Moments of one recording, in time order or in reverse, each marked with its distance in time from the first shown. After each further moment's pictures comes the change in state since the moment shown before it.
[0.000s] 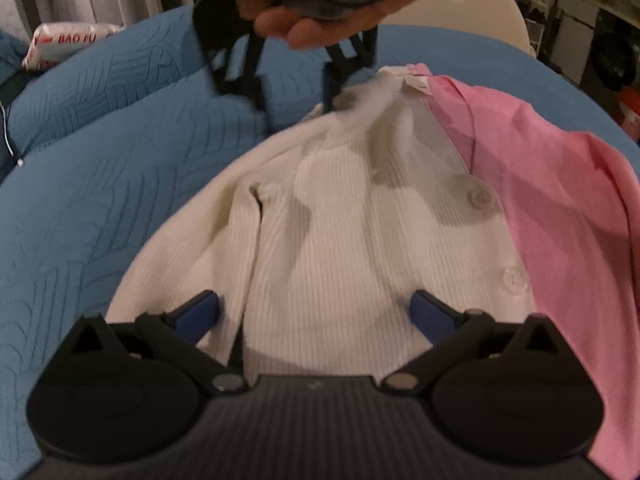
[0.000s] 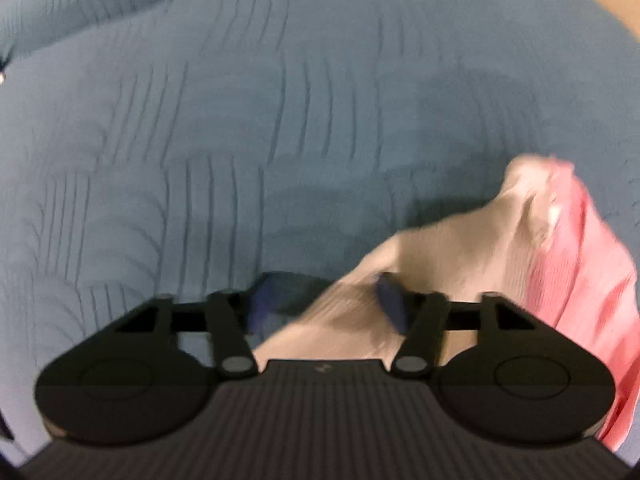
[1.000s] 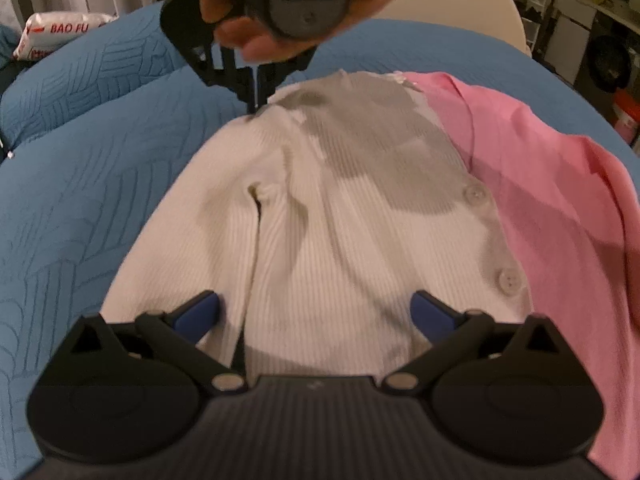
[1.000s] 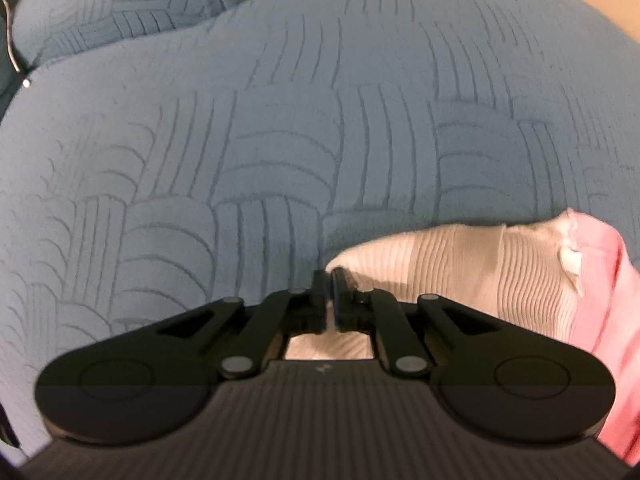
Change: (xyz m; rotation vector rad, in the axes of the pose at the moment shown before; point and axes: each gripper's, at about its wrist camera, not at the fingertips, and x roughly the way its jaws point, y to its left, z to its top) left arm 0.005 0.009 0.008 -0.012 0.020 -0.038; right arm 0.005 0.016 0.024 0.010 -0.066 0.153
